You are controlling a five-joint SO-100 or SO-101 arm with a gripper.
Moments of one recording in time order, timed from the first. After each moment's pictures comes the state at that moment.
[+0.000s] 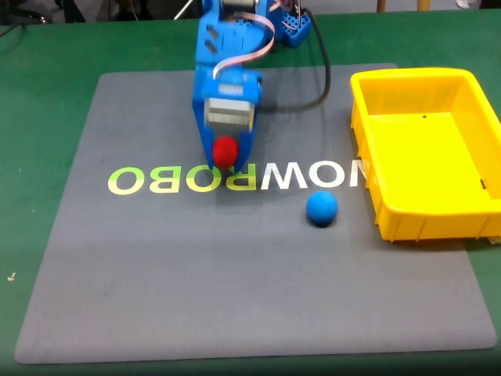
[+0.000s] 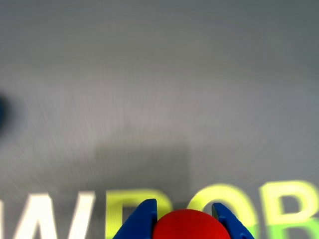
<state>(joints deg) 12.3 86.6 112.1 11.8 -96.5</state>
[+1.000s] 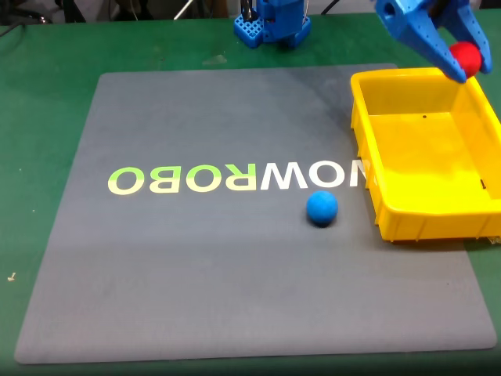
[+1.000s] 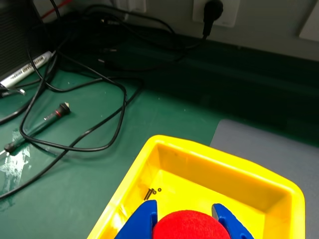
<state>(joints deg) -26.9 94.5 101.0 11.8 -81.6</state>
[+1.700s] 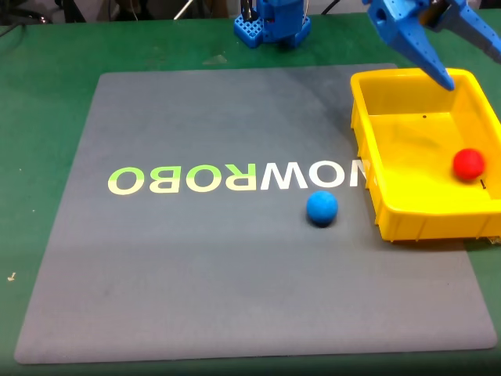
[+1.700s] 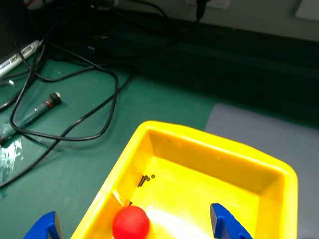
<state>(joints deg) -25.5 96.2 101.1 15.5 -80.6</state>
